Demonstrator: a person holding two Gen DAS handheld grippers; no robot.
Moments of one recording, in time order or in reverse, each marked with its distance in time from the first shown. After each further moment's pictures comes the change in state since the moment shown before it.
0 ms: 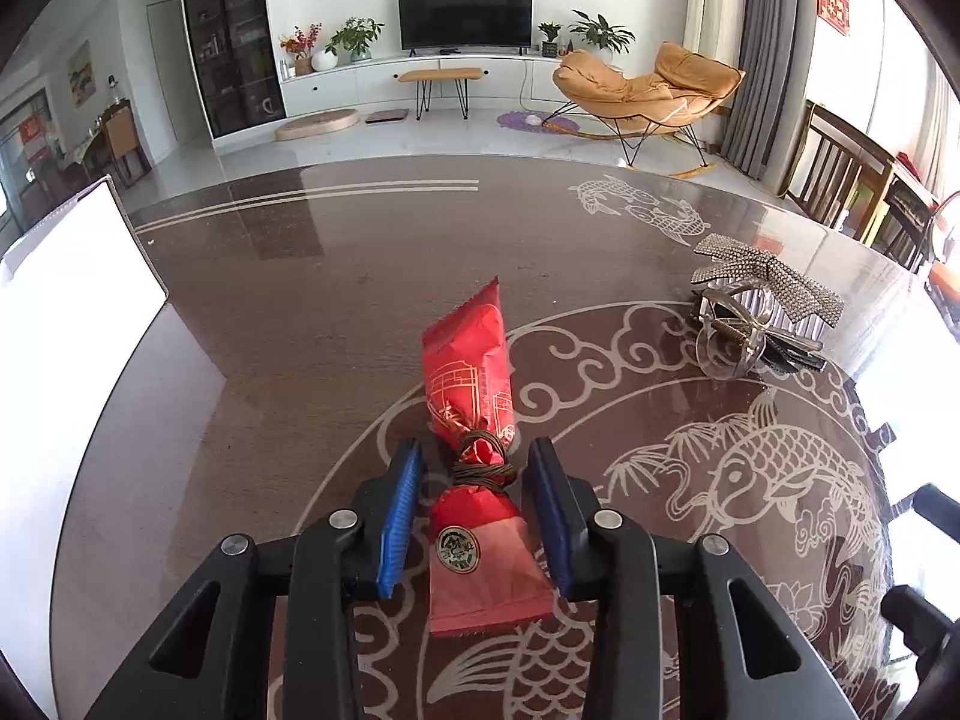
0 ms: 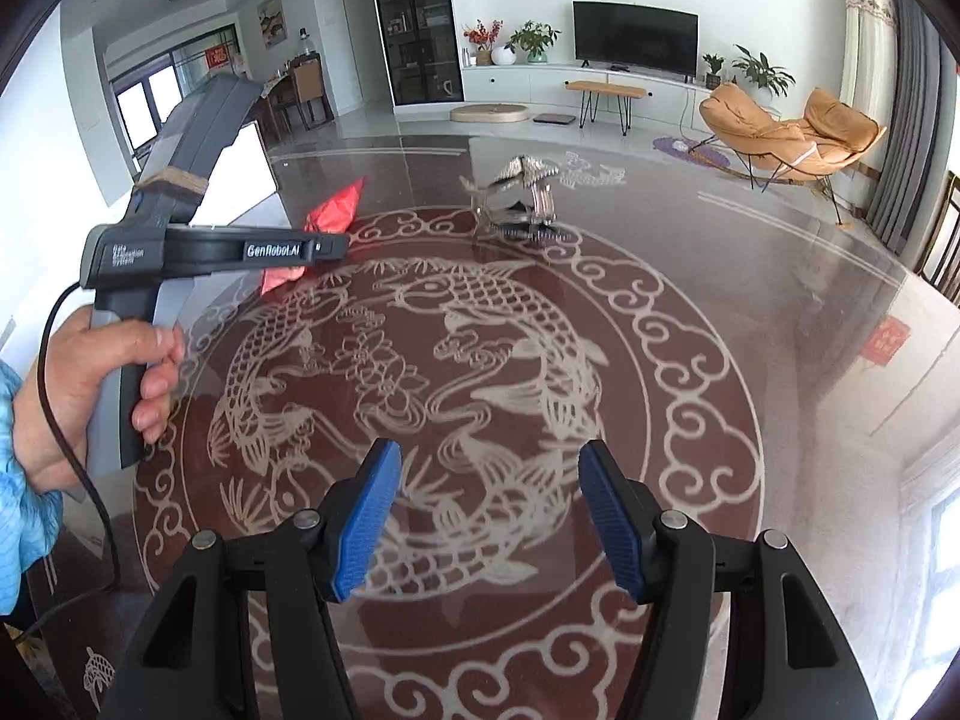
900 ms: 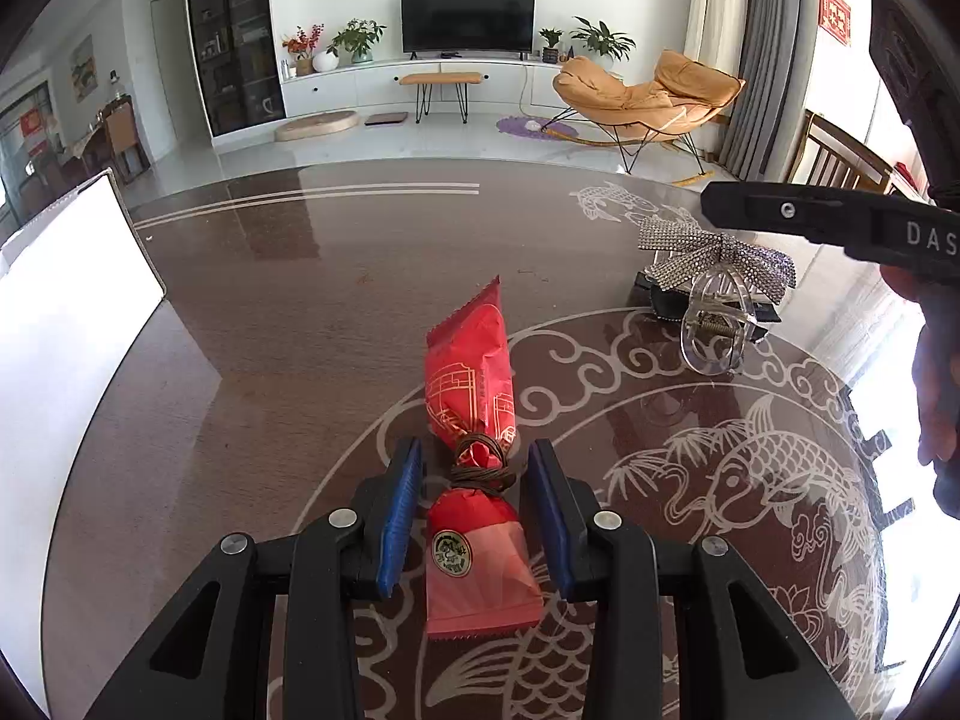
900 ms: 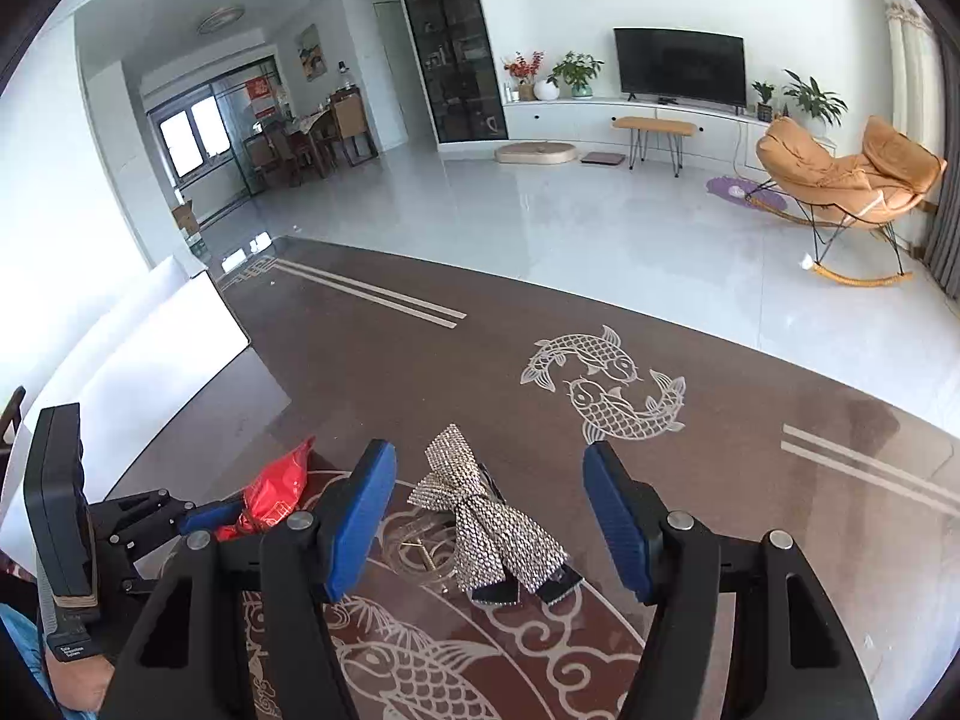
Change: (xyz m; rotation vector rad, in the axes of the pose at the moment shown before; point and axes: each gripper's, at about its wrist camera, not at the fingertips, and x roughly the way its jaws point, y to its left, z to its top) left arm 0.004 -0.003 0.003 -0.019 -0.012 -0.015; right arm 0.104 -0.027 0.175 -0.053 -0.012 0.164
